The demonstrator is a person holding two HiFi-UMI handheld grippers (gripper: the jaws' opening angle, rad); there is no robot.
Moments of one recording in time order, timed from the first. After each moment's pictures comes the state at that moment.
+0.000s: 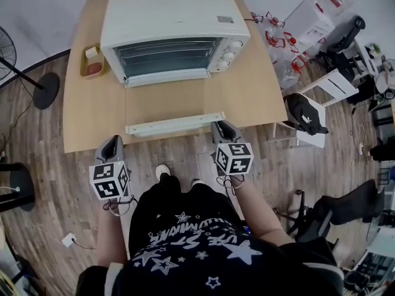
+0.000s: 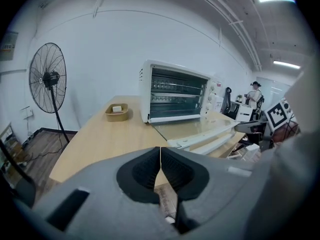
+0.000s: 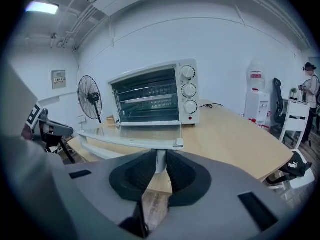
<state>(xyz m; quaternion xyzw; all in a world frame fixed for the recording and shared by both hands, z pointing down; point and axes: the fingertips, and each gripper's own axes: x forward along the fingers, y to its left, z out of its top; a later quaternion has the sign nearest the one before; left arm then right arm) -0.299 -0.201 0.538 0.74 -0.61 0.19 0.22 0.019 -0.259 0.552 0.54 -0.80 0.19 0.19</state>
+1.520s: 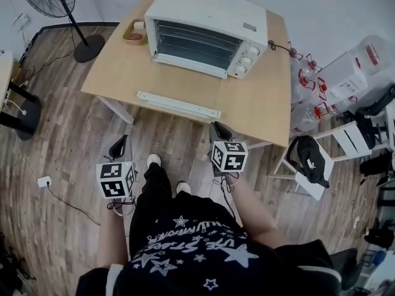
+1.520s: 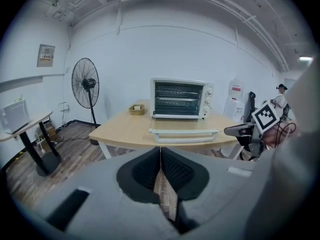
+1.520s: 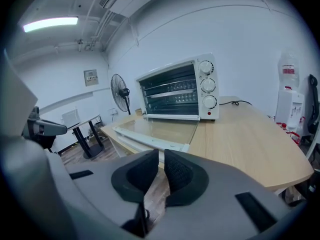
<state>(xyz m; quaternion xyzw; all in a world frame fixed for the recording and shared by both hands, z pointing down) -0.205 -0.046 0.513 0.62 -0.73 0.16 0.22 0.036 -0.218 0.562 0.38 -0.88 0.17 0.21</state>
